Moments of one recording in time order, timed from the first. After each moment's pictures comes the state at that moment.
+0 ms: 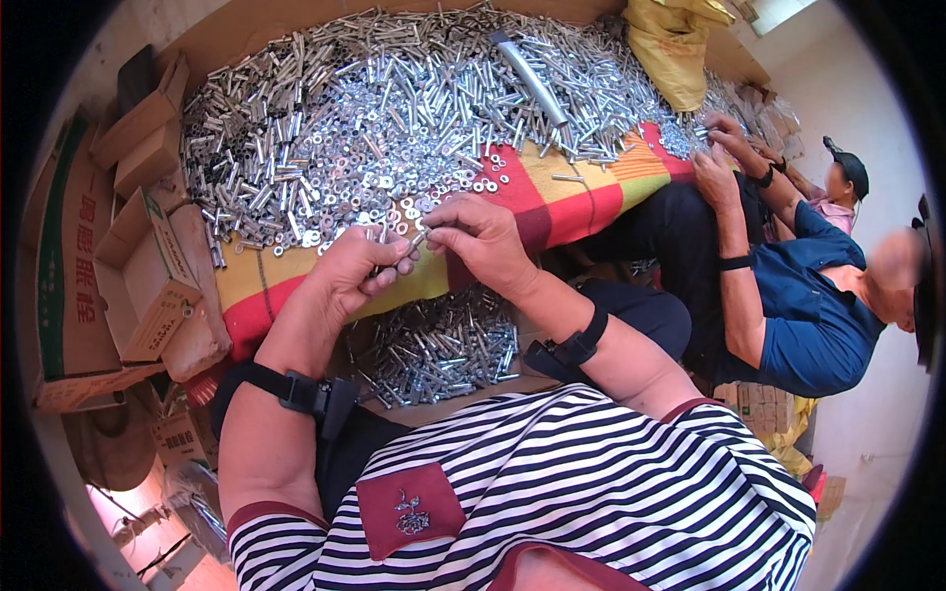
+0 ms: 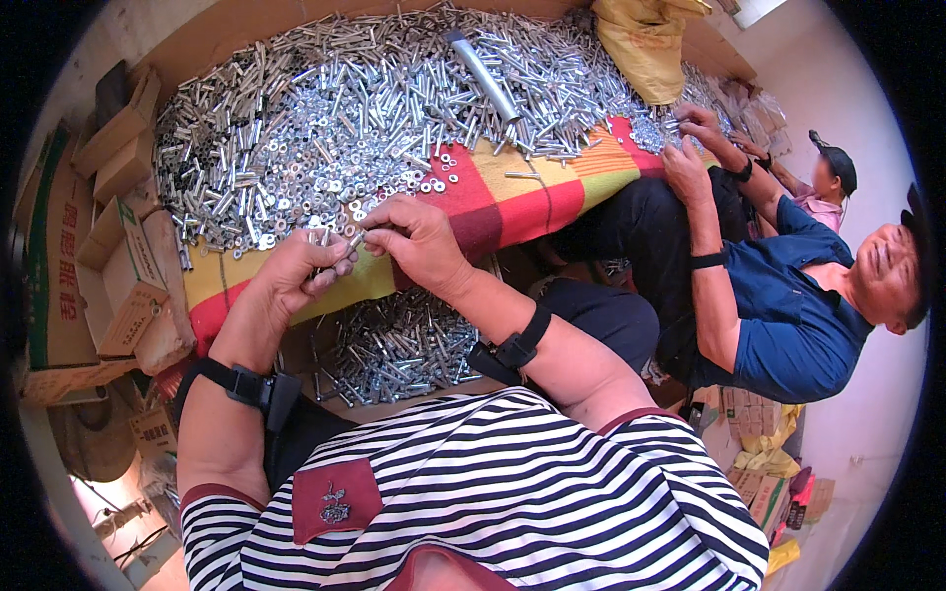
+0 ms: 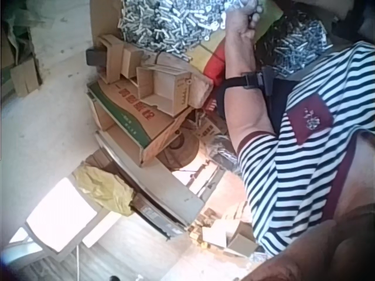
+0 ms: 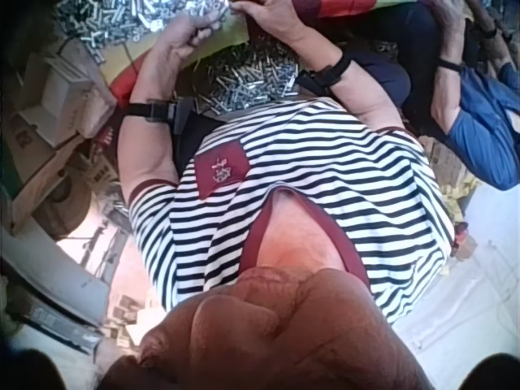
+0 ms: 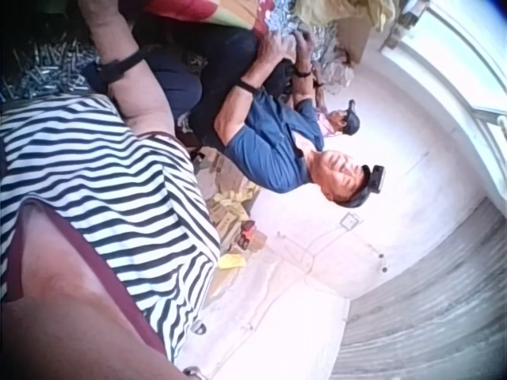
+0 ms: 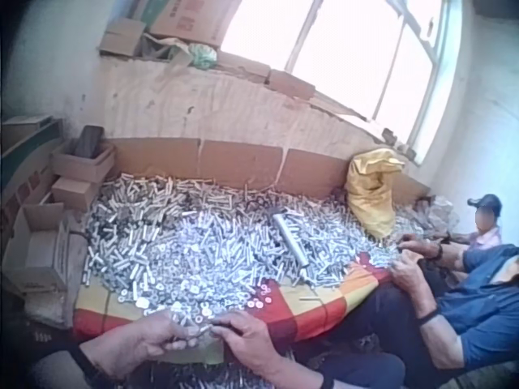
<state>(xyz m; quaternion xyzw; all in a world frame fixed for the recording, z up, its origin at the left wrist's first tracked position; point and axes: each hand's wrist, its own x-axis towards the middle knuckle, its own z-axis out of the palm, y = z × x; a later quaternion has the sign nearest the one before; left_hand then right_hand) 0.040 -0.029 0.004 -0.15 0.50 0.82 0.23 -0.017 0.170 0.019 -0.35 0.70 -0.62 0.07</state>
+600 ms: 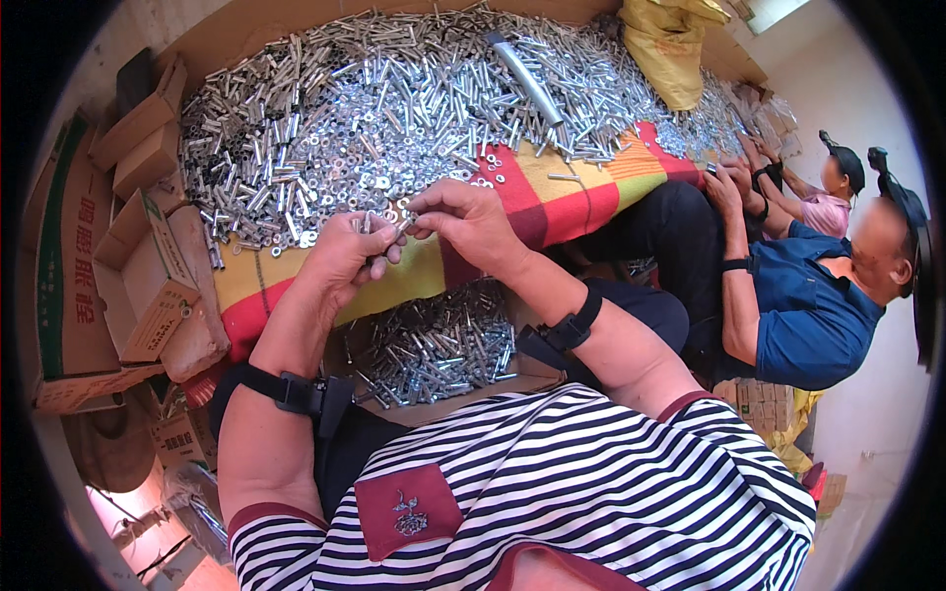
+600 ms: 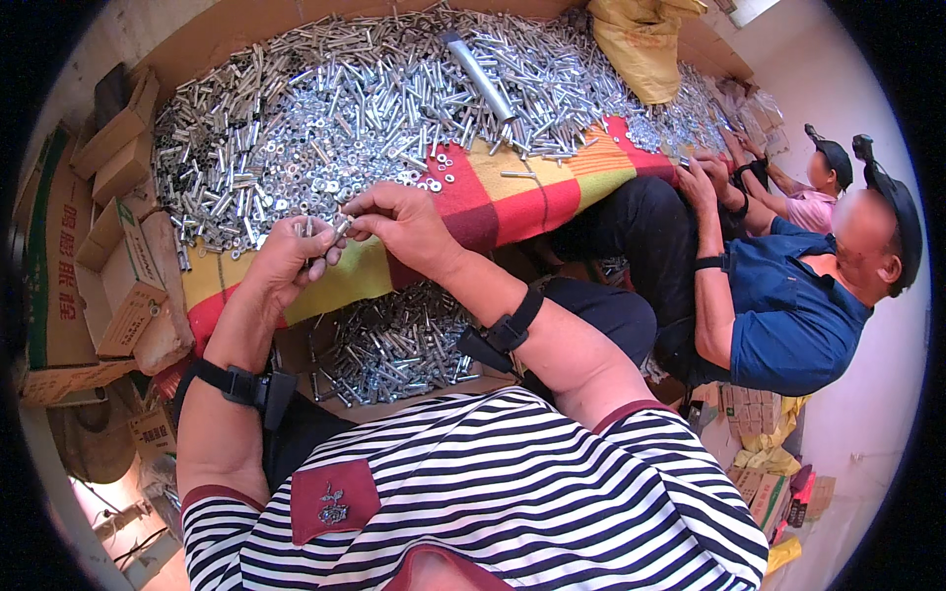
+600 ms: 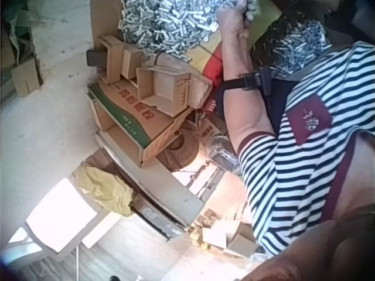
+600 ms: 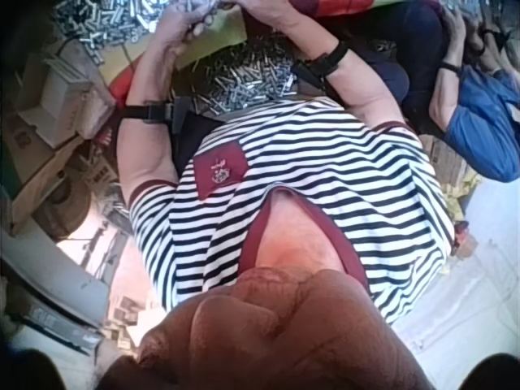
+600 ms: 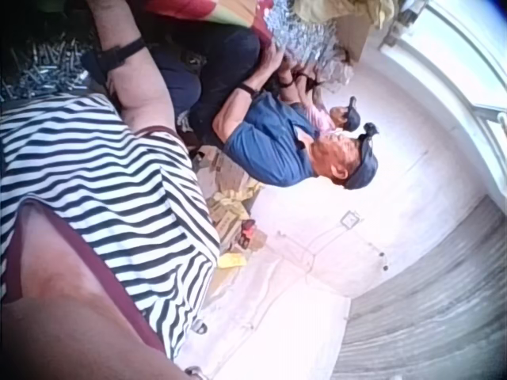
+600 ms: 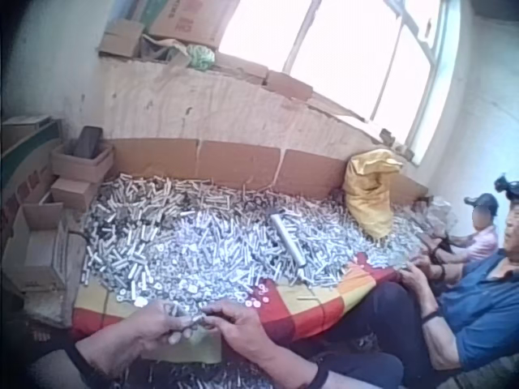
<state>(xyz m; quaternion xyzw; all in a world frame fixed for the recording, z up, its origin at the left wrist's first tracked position) 0.042 -0.027 0.022 -0.14 0.56 0.80 0.14 -0.033 0.157 0.023 -0.32 0.65 -0.67 0.18</state>
